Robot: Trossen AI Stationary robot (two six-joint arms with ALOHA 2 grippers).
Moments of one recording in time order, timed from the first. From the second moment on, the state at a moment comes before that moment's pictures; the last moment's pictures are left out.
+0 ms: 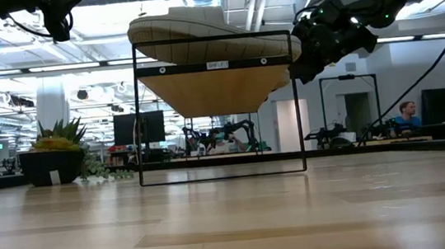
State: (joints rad) left arm 0.43 0.23 0.36 0.20 0.27 -0.51; right arm -0.77 1.40 0.77 0.11 -0.76 -0.34
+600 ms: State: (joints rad) left arm 0.43 0.23 0.36 0.20 0.27 -0.51; right arm -0.73 1.40 0.77 0.10 -0.73 -0.37
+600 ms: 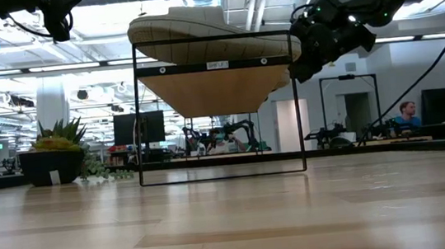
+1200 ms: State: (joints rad) left arm 0.43 0.23 0.36 0.19 0.27 -0.51; right arm -0.72 1.56 0.94 0.07 -0.70 -0.38
